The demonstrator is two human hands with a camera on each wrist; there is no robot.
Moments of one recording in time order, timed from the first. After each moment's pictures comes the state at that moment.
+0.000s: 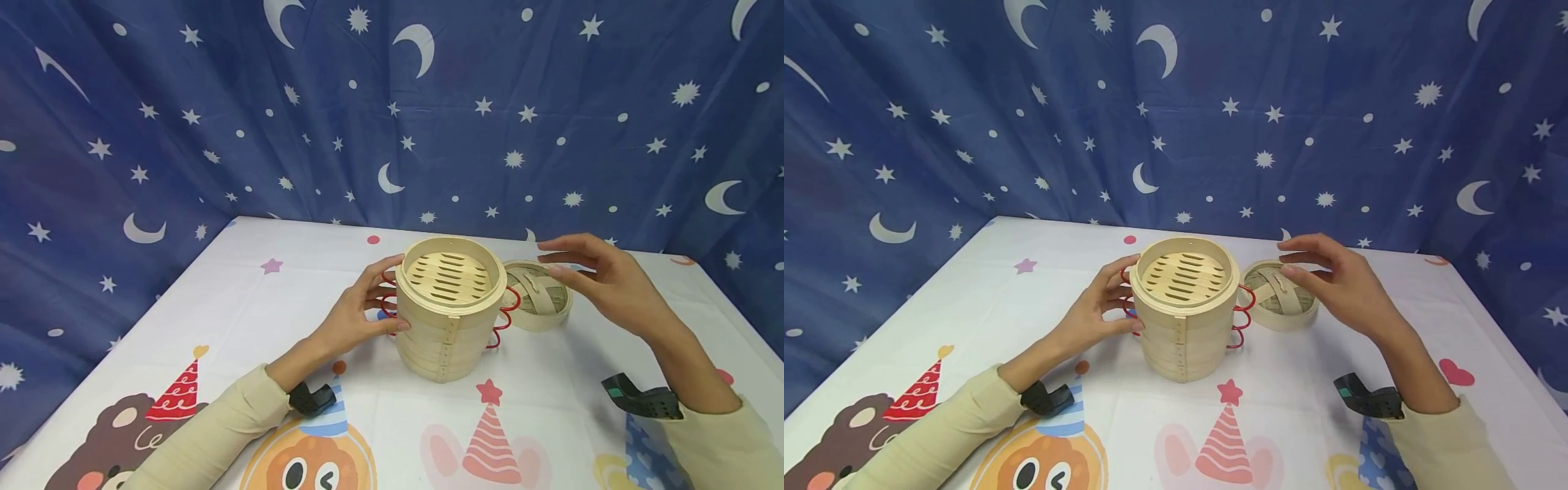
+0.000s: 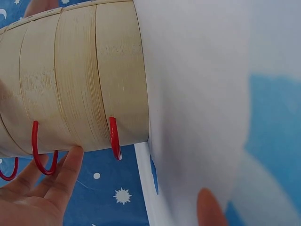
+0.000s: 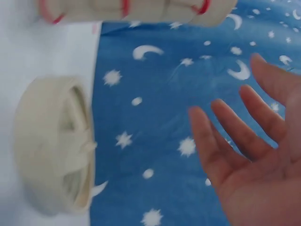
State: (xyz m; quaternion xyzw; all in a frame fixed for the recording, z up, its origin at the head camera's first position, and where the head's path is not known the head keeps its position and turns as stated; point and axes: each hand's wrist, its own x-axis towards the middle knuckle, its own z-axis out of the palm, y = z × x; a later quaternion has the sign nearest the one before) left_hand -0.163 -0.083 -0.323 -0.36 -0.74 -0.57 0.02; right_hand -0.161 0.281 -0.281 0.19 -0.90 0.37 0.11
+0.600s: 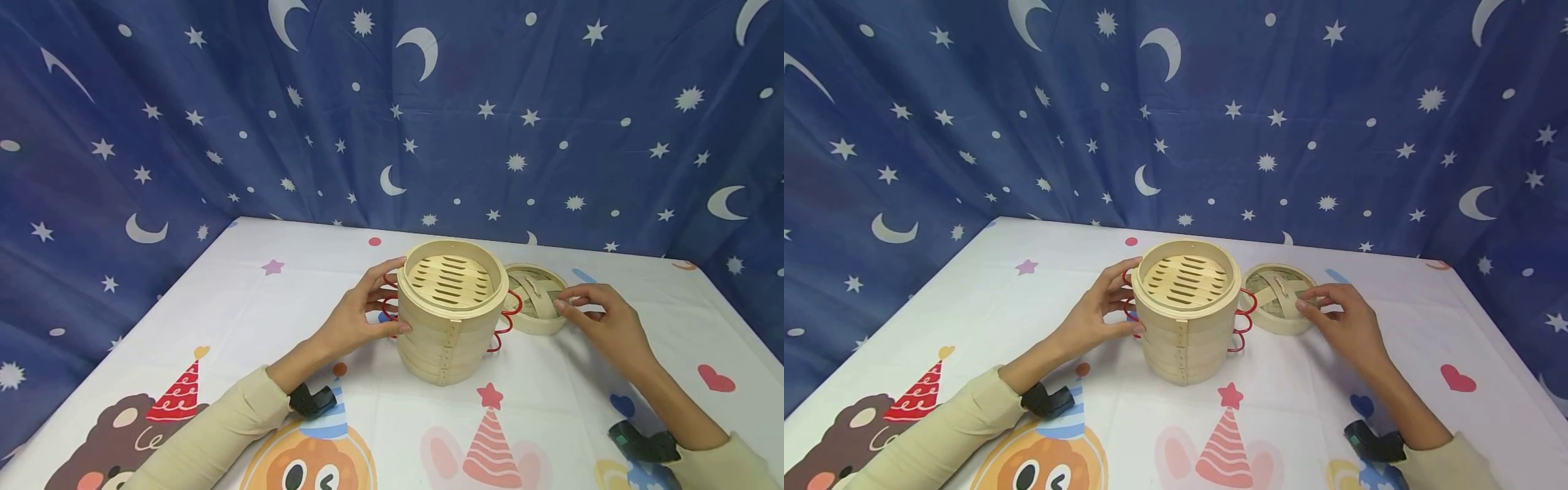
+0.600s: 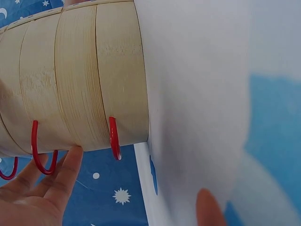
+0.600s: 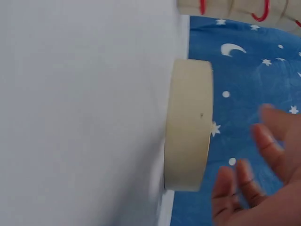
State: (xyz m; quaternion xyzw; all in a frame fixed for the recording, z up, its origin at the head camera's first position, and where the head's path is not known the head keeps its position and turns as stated) left_hand -0.166 -0.084 -0.326 -0.36 -0.73 -0.58 0.01; right_hand -0.153 0.303 -0.353 0.07 -0.92 0.36 0.16
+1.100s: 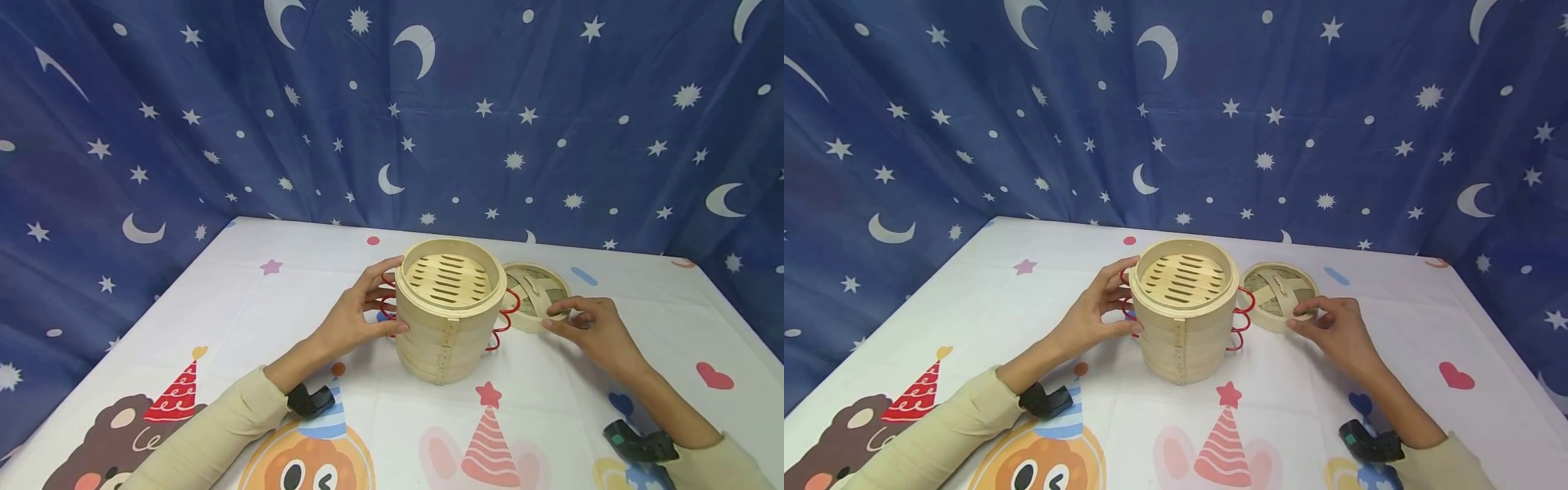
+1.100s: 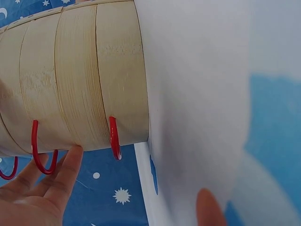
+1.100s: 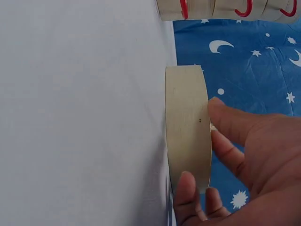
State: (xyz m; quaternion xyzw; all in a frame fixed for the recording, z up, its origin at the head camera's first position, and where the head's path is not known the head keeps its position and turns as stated) left_hand -0.166 -0.084 -0.327 -0.36 -0.73 -0.58 0.01; right_hand -0.155 0.302 -0.371 0.06 -0.93 0.35 0.07
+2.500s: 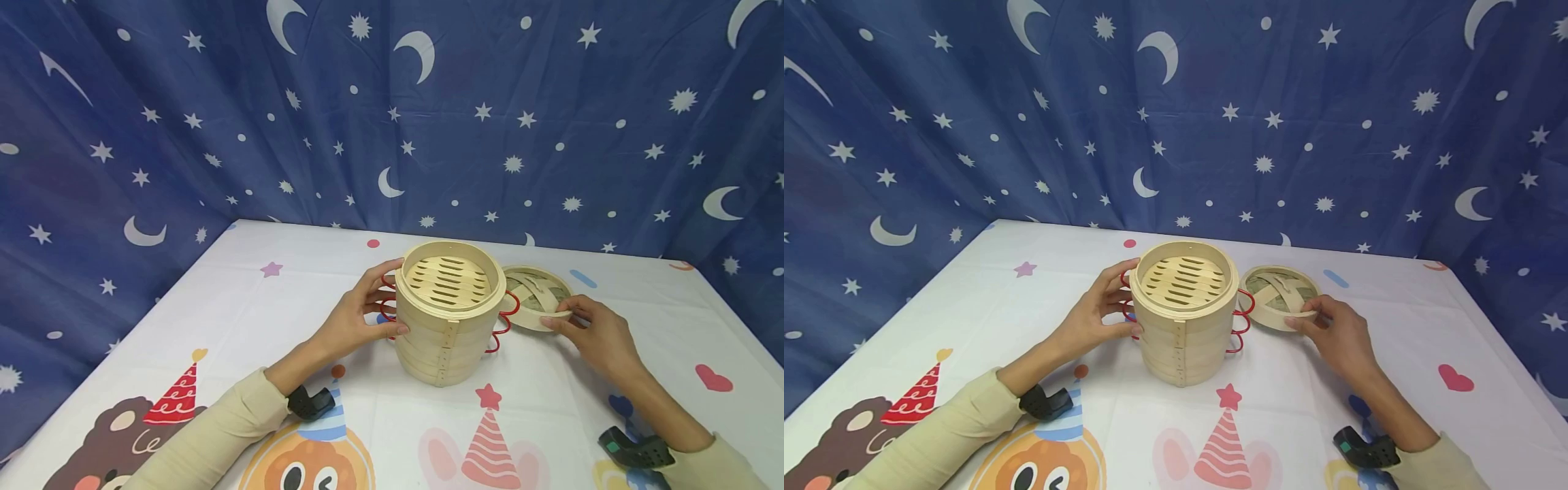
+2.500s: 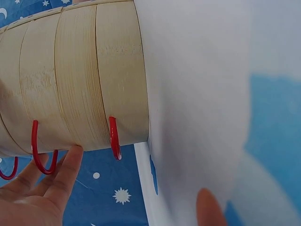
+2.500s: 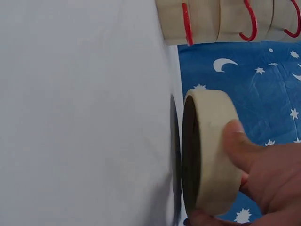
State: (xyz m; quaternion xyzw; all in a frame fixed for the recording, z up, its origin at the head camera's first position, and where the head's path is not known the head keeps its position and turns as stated) left_hand -0.165 -0.084 -0.327 -0.36 -0.73 -0.59 0.00; right_hand -0.151 0.296 -0.365 0.03 -0.94 0.30 0.14
